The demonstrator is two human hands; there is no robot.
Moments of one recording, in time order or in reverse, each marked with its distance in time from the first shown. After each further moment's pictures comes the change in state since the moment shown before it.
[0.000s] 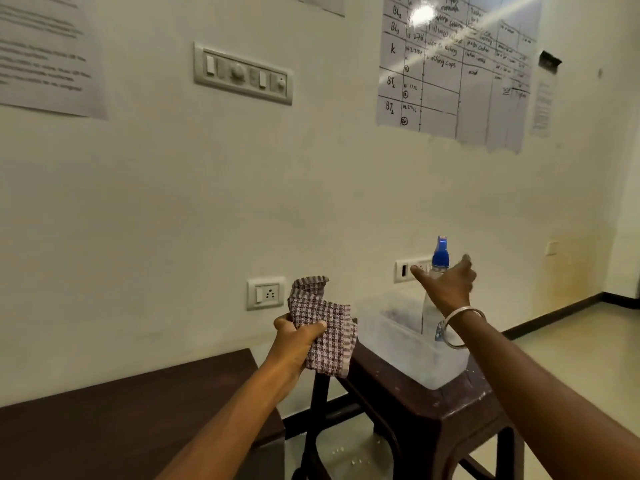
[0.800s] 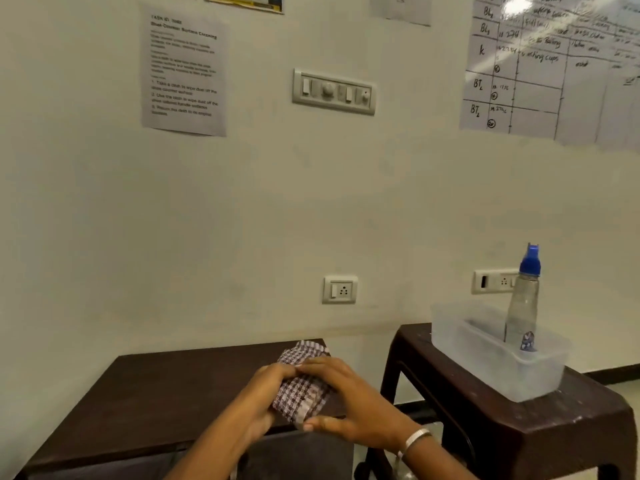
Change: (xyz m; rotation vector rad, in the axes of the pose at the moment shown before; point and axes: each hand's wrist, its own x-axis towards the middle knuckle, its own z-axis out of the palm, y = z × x) left_hand -0.095 -0.008 -0.144 0.013 0.175 -0.178; right_hand -0.270 -0.031 0.090 0.052 -1.158 -0.923
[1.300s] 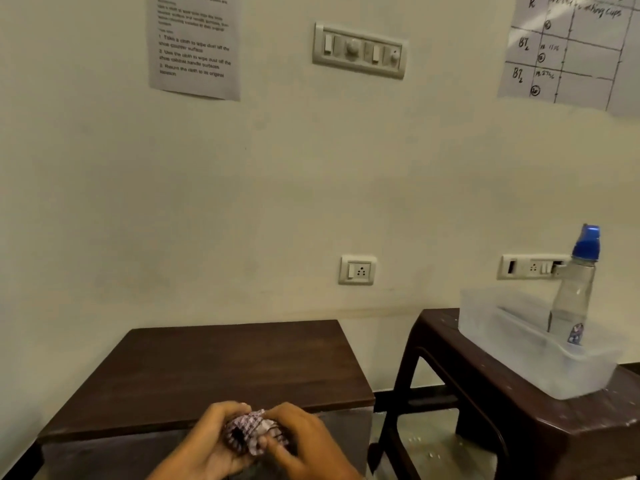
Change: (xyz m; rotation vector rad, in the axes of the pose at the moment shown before) left_hand 0.002 -0.062 -0.103 -0.291 0.077 -0.301; right_hand 0.027 0.009 0.134 0.257 0.071 0.115
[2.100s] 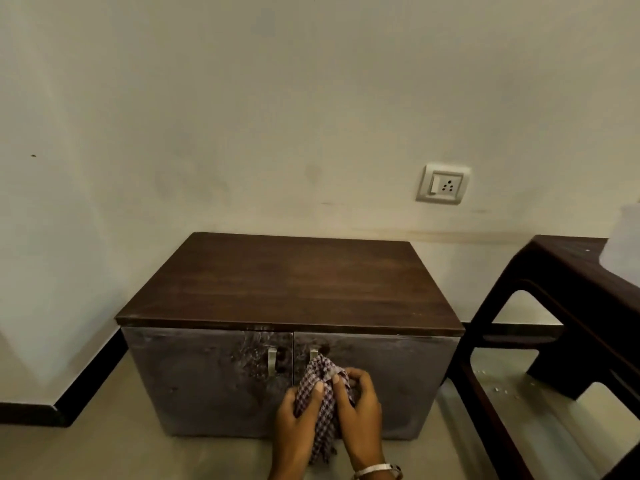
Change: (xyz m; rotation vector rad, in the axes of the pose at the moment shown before) left_hand 0.091 -0.139 -0.062 0.270 0.486 0.282; right_hand -0.017 0.100 0.144 0.394 0.469 0.615
